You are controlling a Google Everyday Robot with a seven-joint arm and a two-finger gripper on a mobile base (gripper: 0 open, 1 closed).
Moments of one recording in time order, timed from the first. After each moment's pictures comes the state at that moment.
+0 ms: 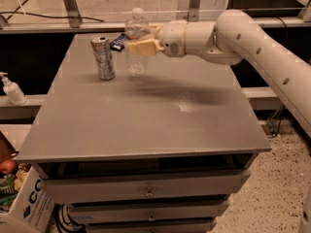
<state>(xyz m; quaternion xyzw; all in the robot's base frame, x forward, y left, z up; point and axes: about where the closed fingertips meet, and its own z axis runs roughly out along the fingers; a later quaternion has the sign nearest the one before) 0.691 0.040 0.942 -0.48 0.58 0.35 0.56</state>
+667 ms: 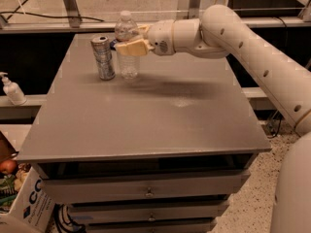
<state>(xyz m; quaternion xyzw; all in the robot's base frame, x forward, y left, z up) 0.700 0.074 0.930 -0.50 0.59 0.36 0.52</state>
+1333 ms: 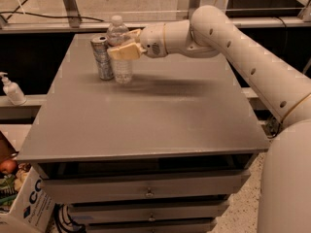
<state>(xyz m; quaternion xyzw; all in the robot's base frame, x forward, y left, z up) 0.697 0.096 0.917 -0.51 0.59 0.38 0.50</state>
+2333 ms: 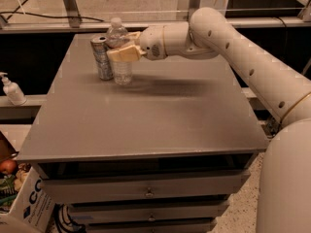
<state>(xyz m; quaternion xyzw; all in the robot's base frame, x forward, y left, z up) 0.694 0.097 0.906 -0.52 0.59 0.39 0.48</state>
